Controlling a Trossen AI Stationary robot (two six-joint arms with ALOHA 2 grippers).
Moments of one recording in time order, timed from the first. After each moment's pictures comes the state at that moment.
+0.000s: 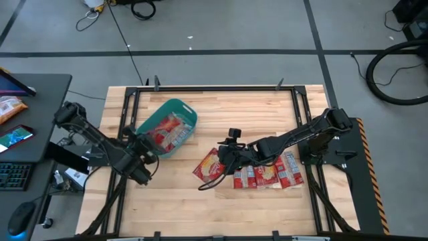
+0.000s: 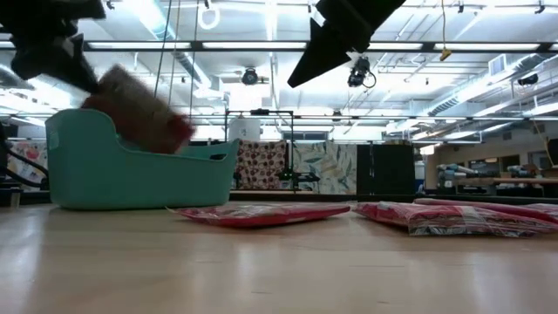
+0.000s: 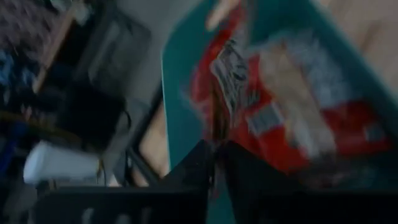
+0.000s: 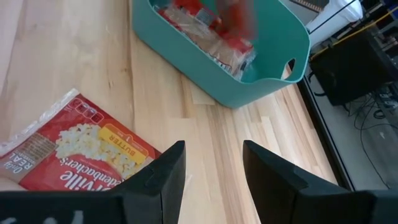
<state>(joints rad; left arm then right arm) -0.67 1.25 0.85 -1.57 -0.92 -1.26 0.30 1.70 1.24 -0.37 0.66 0.04</state>
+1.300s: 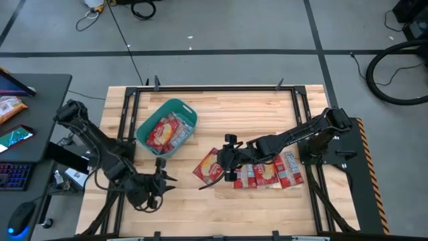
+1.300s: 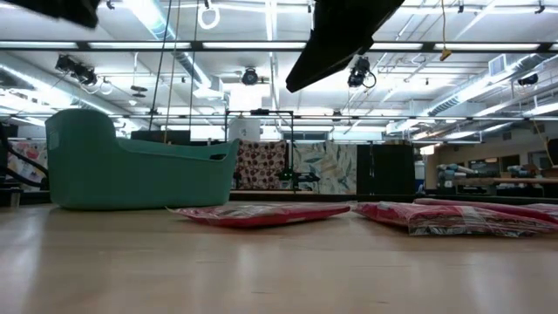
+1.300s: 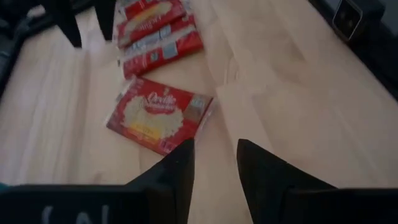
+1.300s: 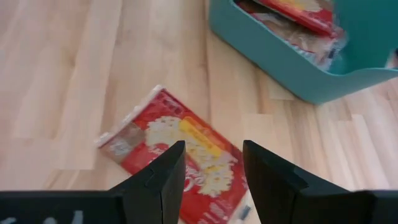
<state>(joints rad) -0.83 1.24 0.81 -0.40 -0.67 -0.25 0.28 1.70 1.24 -0.36 0.35 0.11</state>
